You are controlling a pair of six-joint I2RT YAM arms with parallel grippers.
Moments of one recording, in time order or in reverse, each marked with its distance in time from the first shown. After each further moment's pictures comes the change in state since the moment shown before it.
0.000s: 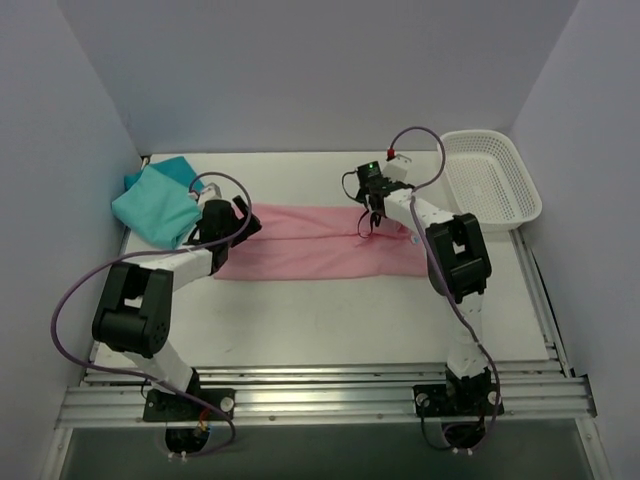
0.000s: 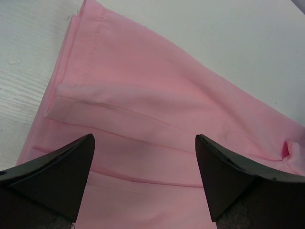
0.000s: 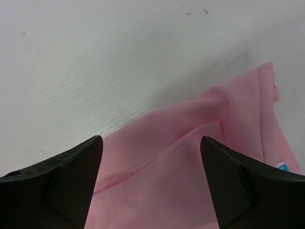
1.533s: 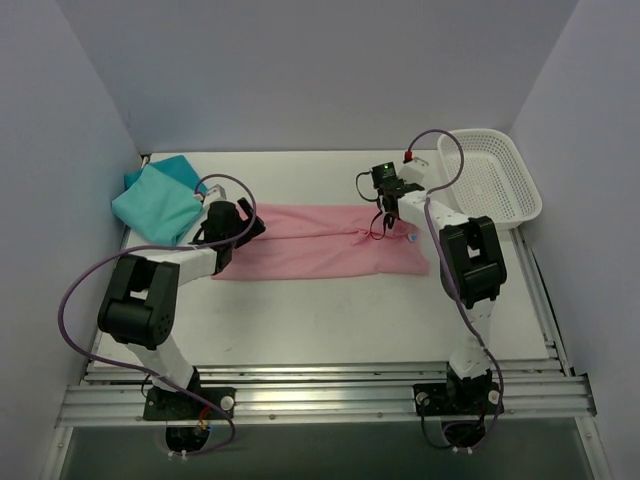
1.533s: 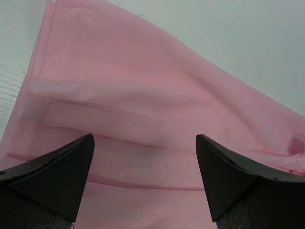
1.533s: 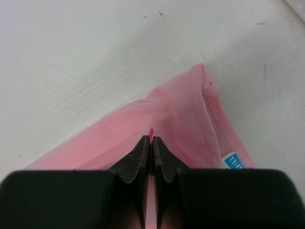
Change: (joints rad) left arm -0.016 0.052 -0.006 0.048 0.005 0.003; right arm -0.046 -0.093 -0.120 0.002 -0.007 0.038
